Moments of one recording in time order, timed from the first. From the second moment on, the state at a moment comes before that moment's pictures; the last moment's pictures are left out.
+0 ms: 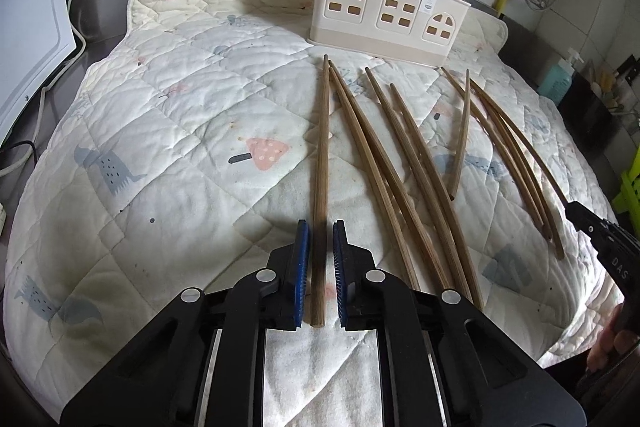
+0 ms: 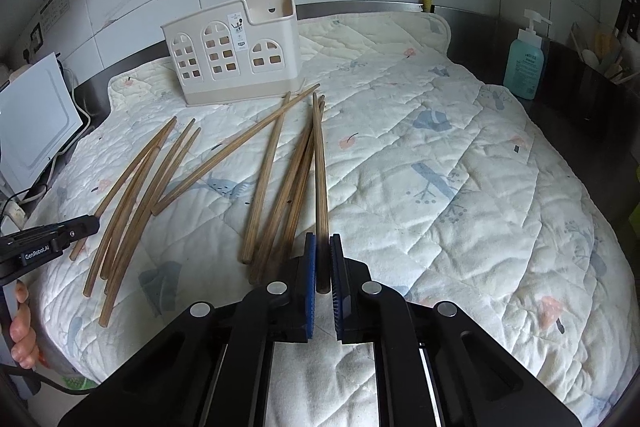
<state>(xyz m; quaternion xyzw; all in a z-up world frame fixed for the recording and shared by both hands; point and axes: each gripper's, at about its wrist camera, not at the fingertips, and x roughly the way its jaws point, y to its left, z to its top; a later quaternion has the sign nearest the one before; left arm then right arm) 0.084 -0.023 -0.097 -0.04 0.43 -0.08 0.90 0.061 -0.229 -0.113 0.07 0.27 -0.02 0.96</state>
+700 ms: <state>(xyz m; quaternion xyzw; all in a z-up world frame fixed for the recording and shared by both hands) 0.074 -0.019 -0.047 -0.01 0.36 -0.10 0.93 0.046 -0.229 -0.034 0.03 0.18 0.00 0.98</state>
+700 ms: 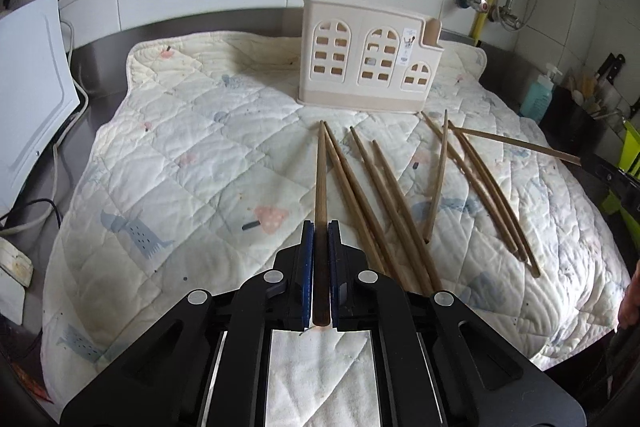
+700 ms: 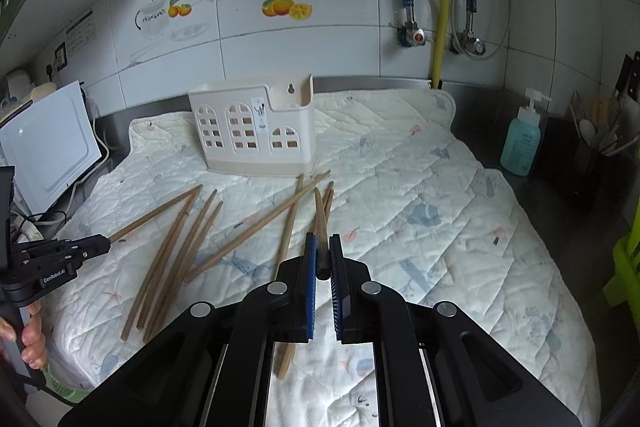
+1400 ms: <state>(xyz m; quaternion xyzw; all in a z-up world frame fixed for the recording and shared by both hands) 0.120 -0.017 0.066 0.00 0.27 -0.12 0.96 0.086 -0.235 0.085 -0.01 0.12 0.05 0.99</state>
